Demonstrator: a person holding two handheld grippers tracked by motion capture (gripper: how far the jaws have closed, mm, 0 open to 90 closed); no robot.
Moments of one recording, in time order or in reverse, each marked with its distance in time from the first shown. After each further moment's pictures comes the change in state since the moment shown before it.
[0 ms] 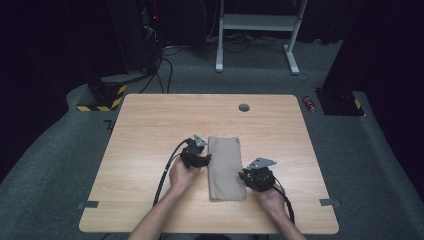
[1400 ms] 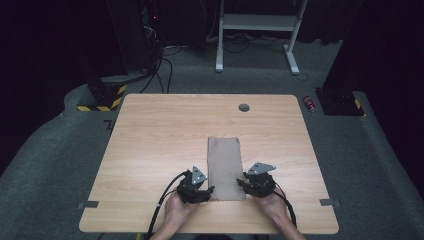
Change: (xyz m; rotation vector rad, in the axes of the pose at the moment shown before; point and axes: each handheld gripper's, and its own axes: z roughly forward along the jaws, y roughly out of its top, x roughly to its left) left arm -0.067 -0.068 -0.060 -0.043 -0.102 0.067; right arm 0.013 -0.007 -0.008 0.008 0.019 -0.057
